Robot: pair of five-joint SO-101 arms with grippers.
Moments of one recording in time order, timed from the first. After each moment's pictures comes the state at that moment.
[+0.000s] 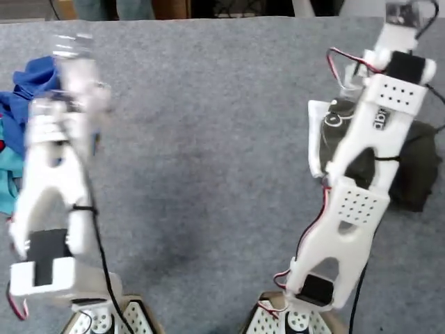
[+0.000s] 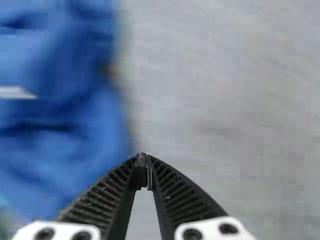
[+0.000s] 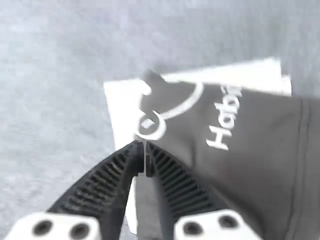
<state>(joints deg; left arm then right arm) -17.8 -1.6 5.2 57.9 -0.9 17.9 45.1 -75.7 100.7 4.0</state>
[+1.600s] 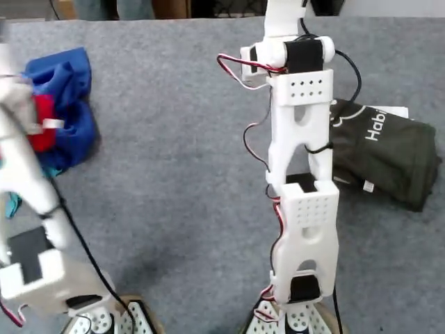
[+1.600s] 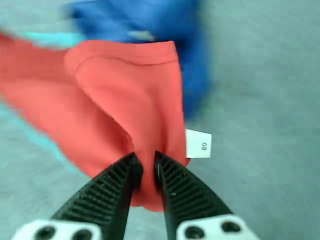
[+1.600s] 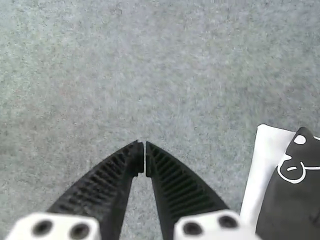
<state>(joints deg) -22.2 -1.5 -24.2 99.8 -14.3 -7.8 39.0 -76.2 100.9 -2.9</state>
